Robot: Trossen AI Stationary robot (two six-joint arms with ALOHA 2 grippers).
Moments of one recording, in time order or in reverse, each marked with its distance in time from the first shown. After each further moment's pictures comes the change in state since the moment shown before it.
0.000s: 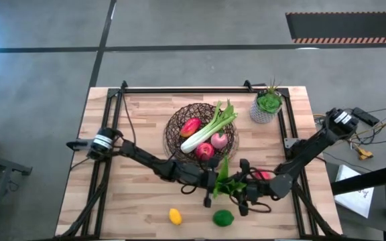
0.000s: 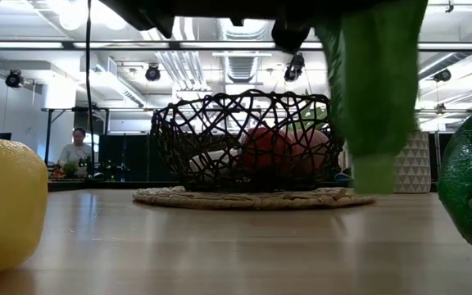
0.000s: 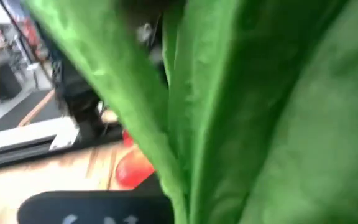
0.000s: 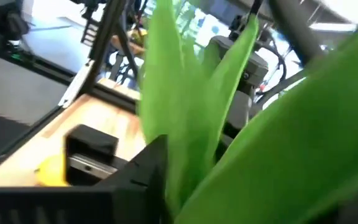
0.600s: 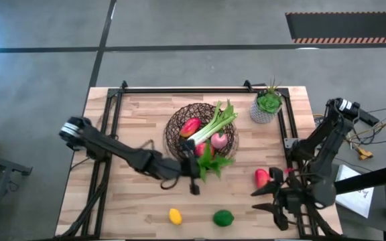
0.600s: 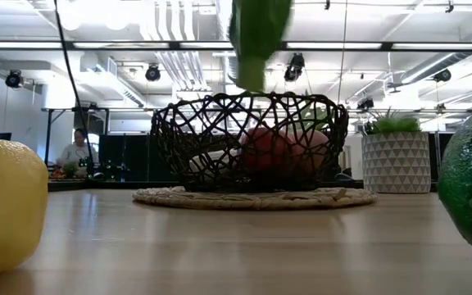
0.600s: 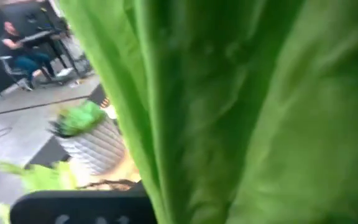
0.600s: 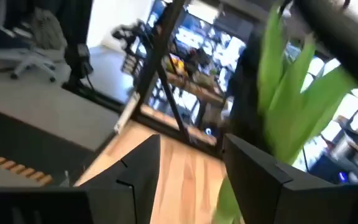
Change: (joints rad) left arm -0.051 -0.381 0.003 -0.516 -0.410 -0.010; right arm 0.341 -0.231 0.023 -0.234 0.198 0.030
